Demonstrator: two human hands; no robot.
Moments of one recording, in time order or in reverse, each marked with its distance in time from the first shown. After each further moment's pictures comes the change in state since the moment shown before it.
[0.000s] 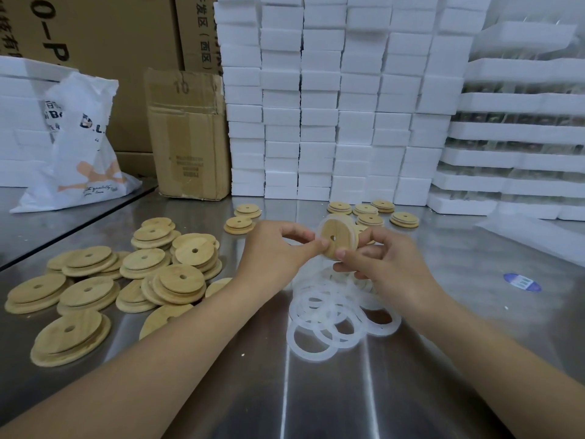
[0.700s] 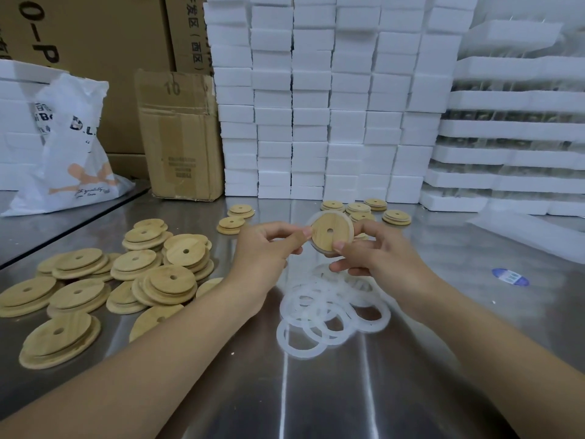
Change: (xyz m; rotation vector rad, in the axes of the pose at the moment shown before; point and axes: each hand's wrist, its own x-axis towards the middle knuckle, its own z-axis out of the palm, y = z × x) left_hand -0.008 0.003 0.004 -0.281 0.038 -0.133; right_hand 0.002 -0.007 -0.013 -0.002 -0.104 0.043
